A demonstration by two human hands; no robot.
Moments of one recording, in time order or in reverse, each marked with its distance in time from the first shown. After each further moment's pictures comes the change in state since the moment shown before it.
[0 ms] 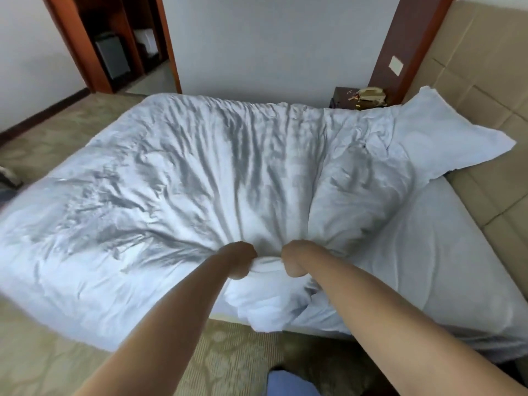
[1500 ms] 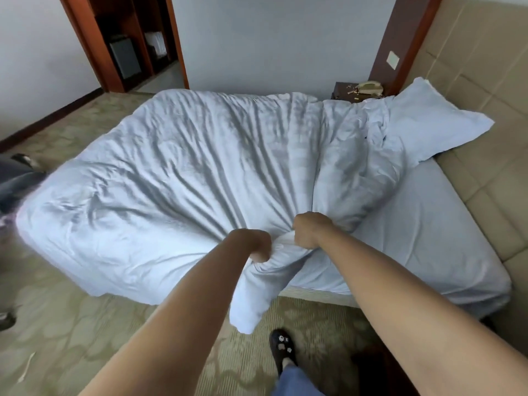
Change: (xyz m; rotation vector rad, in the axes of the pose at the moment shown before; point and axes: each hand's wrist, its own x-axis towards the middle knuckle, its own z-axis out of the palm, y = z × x) left_hand -0.109 0.090 0.025 -0.014 -0.180 -0.029; right_hand -0.114 -0.014 0.048 0.161 0.201 0.127
